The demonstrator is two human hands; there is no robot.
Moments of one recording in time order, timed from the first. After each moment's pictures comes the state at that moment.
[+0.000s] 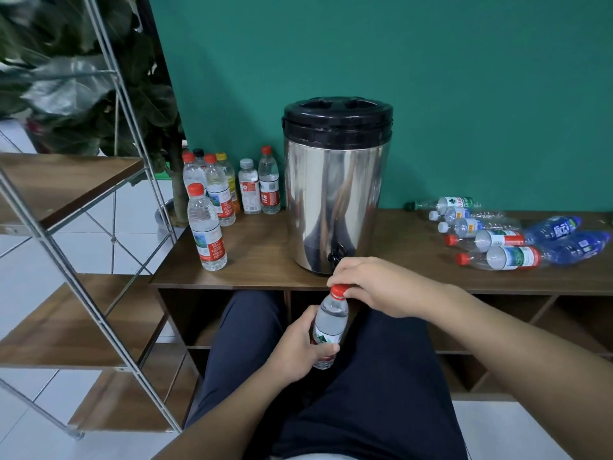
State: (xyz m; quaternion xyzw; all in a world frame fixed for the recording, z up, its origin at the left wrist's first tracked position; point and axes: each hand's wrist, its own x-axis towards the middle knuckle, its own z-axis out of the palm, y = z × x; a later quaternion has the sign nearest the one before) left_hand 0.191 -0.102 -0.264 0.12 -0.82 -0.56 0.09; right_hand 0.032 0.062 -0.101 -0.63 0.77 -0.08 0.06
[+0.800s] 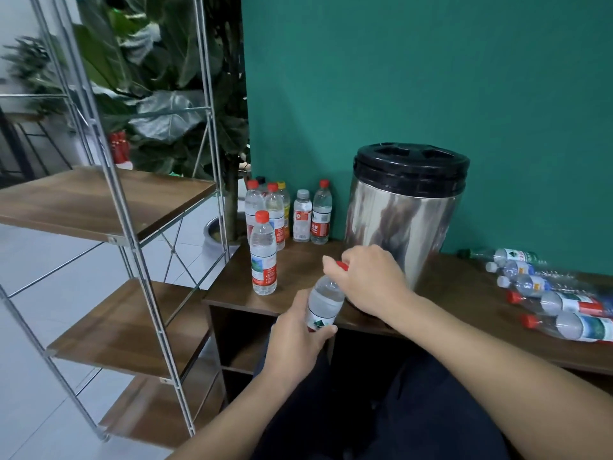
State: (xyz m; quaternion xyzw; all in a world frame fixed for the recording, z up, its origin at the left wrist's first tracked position) left_hand 0.236 -0.176 -0.172 0.24 -0.83 -0.41 0.29; right_hand 0.103 -0.076 -0.037 -0.44 0.87 -0.21 -0.08
